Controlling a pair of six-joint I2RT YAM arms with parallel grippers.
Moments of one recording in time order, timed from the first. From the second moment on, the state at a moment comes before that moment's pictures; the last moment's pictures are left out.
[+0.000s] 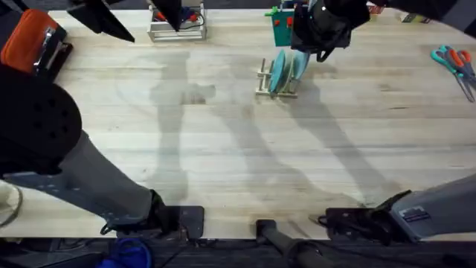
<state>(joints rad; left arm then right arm) 0.10 1.83 2.12 -1.69 0.27 0.01 0.50 1.71 1.56 -1.00 0.36 0.57</state>
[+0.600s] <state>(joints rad) 0.10 1.83 2.12 -1.69 0.27 0.01 0.50 1.81 1.56 -1.00 0.35 0.56</state>
